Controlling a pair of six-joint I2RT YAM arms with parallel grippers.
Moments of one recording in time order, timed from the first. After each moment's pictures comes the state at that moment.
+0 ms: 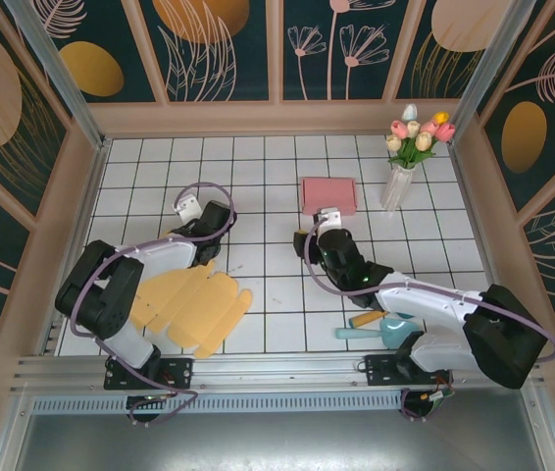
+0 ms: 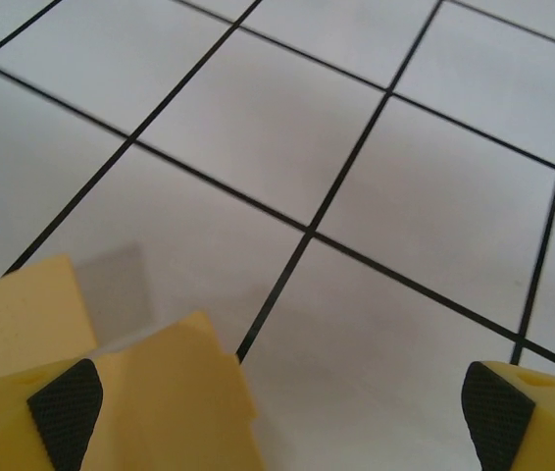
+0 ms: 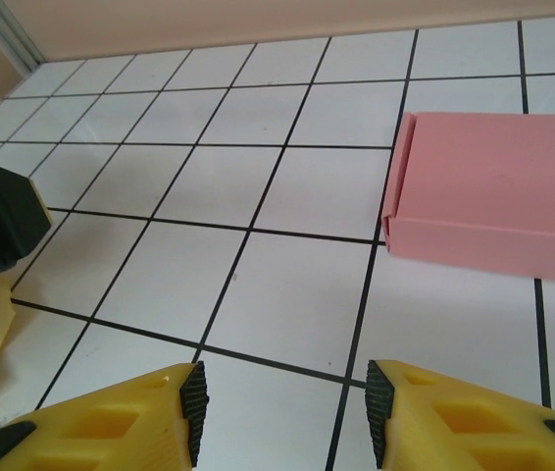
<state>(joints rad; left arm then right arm) -0.52 1.65 0.82 -0.13 -0.69 -0.89 0.86 1.26 0.56 0.24 0.37 0.42</state>
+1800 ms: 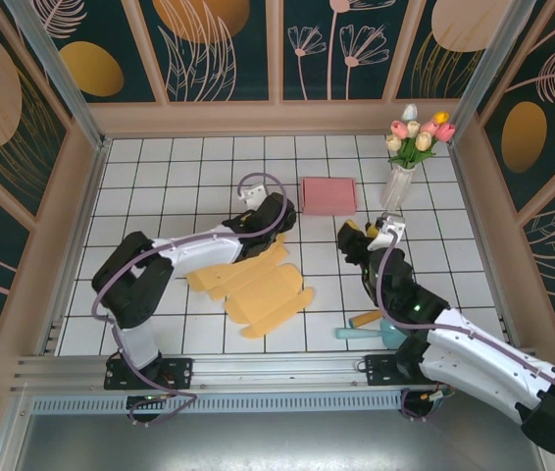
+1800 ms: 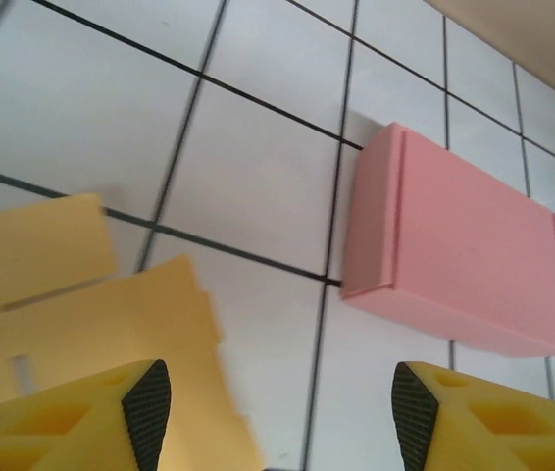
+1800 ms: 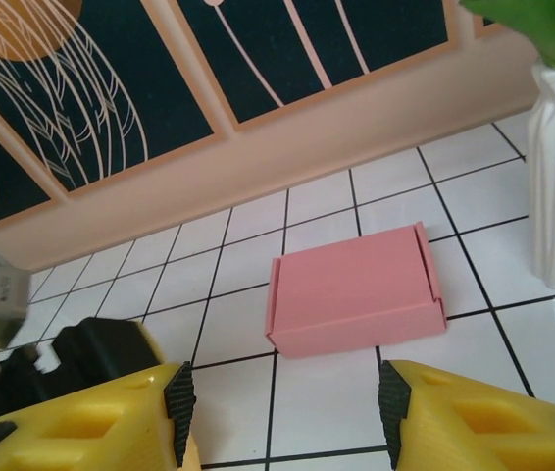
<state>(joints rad) -0.82 1.78 1.12 -0.08 -0.44 -1.01 0.81 0.70 0.43 0.06 0.59 0.53</state>
